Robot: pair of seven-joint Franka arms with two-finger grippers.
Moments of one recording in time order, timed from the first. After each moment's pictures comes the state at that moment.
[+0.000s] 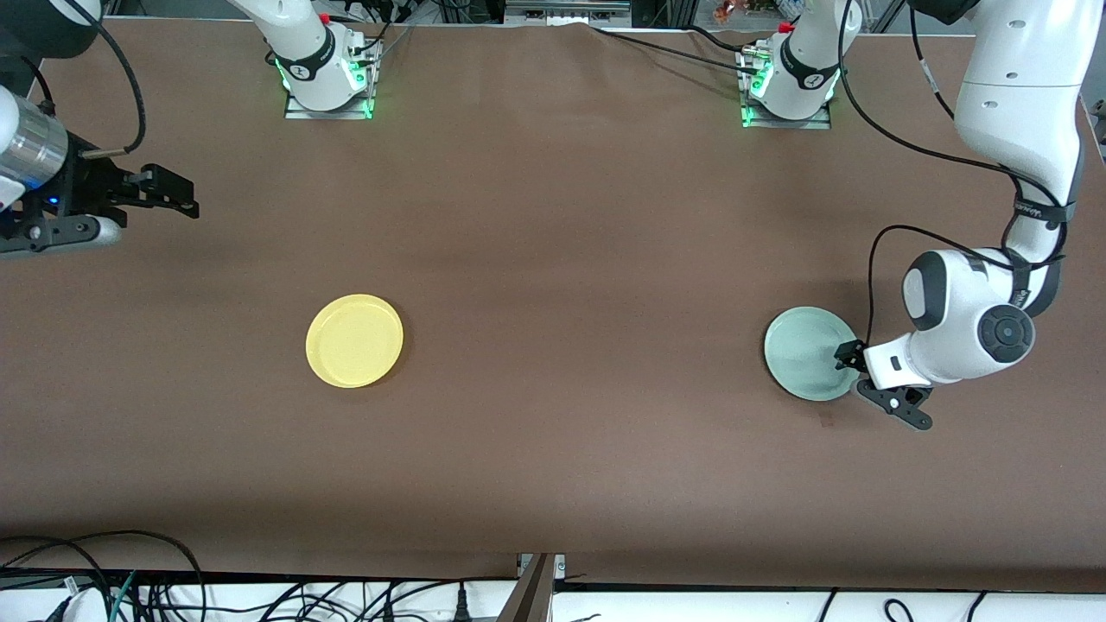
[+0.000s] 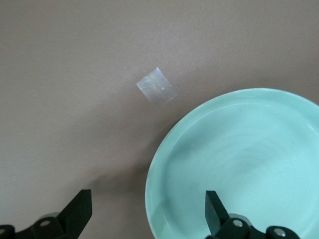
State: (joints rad) left arm 0.10 0.66 -0.04 -1.74 0.03 2.37 0.61; right arm 0.13 0.08 -0.08 -1.61 0.03 1.54 -0.10
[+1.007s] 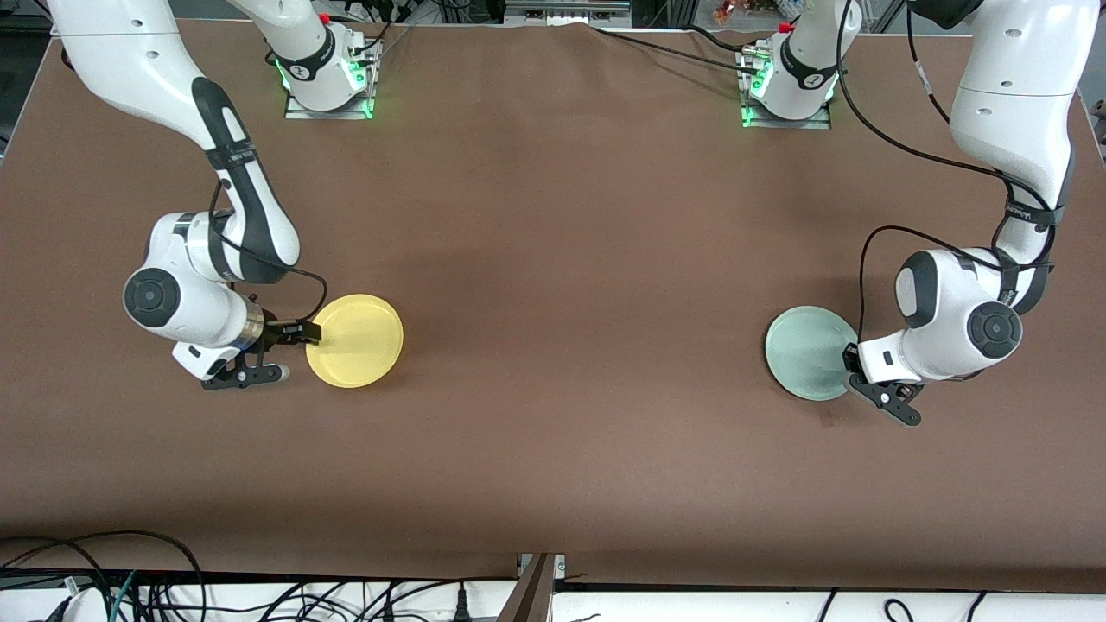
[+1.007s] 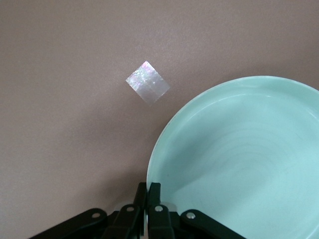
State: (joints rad) left arm 0.11 0.67 -0.04 -1.75 0.03 2.39 0.68; right arm 0.15 0.55 -0.07 -1.84 0.05 2.30 -0.10
